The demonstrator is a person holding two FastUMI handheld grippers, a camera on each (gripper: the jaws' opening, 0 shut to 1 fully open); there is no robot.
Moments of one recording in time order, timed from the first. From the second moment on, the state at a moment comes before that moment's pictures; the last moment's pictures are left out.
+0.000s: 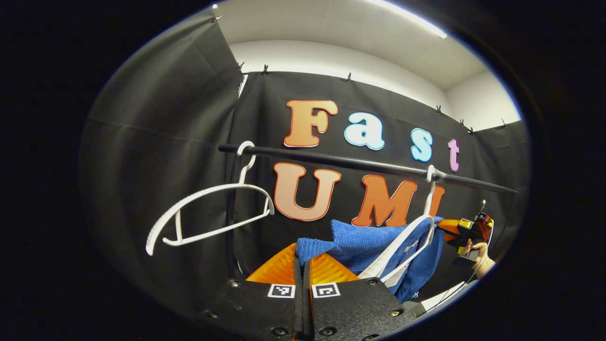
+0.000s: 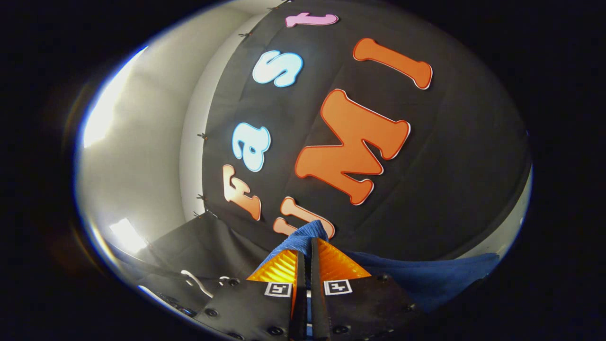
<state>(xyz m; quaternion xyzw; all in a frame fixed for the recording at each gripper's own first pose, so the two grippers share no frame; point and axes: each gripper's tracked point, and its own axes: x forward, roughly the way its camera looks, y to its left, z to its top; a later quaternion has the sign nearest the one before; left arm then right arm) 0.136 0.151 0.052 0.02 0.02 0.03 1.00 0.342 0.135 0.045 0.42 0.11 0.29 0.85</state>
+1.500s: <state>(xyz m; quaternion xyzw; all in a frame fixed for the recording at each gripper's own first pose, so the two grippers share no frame) 0.063 0.112 -0.065 0.02 0.12 0.01 0.99 0.198 0.092 -0.091 0.31 0.20 0.21 0.91</state>
